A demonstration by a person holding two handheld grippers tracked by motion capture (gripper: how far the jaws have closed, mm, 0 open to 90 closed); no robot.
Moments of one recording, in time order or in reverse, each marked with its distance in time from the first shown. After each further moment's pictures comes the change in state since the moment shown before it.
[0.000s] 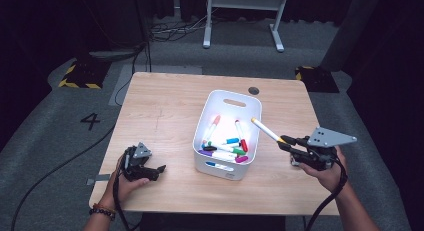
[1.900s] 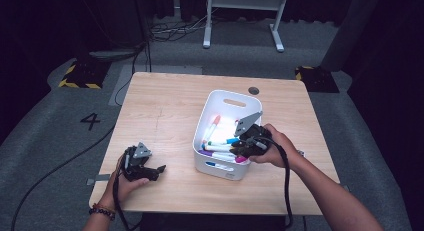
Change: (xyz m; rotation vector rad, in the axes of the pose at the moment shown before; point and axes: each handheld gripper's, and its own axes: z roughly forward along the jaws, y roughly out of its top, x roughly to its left) left arm 0.000 0.000 0.000 0.001 -0.001 0.001; right arm 0.042 0.065 0.132 0.472 0.325 -0.220
